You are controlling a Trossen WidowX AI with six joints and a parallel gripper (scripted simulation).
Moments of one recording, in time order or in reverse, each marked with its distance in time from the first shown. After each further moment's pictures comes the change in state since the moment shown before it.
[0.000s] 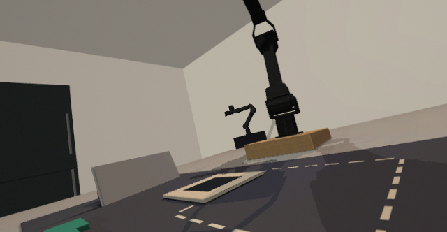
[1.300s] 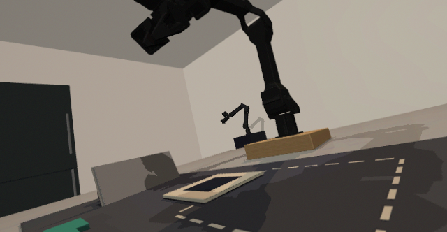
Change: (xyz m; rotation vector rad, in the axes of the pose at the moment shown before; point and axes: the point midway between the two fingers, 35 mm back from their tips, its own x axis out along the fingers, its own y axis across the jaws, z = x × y) arm 0.009 -0.074 -0.199 0.874 0.543 -0.213
